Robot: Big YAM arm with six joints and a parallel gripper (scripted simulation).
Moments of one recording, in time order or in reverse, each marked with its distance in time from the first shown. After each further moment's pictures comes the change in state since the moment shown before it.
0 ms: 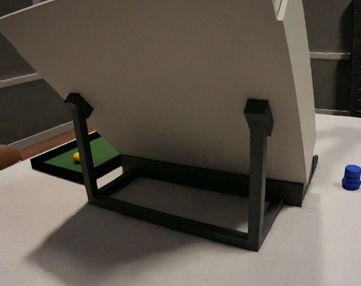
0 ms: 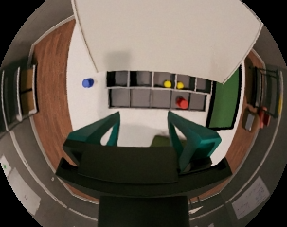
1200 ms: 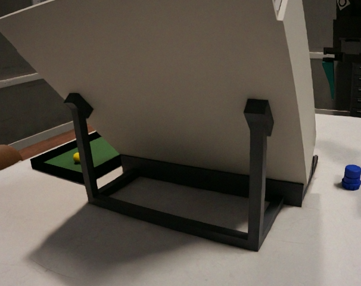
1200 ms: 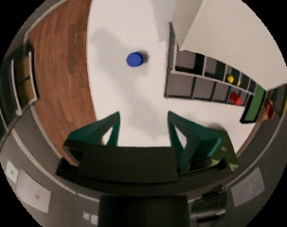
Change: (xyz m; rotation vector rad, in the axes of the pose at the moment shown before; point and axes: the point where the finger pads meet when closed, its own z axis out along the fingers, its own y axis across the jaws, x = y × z) arm 0.036 0.184 0.086 -0.011 0.261 0.006
